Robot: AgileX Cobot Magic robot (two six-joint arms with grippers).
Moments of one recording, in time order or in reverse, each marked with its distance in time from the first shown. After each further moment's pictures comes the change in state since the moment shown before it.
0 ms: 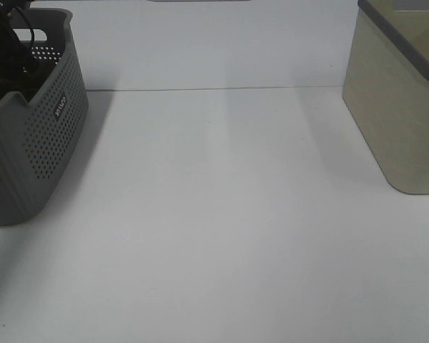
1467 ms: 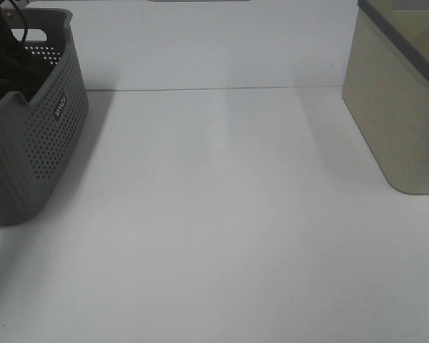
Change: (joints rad) left arm 0.000 -0.037 0.000 0.037 0.038 0.000; right arm 0.000 0.000 0.000 0.000 0.000 0.000
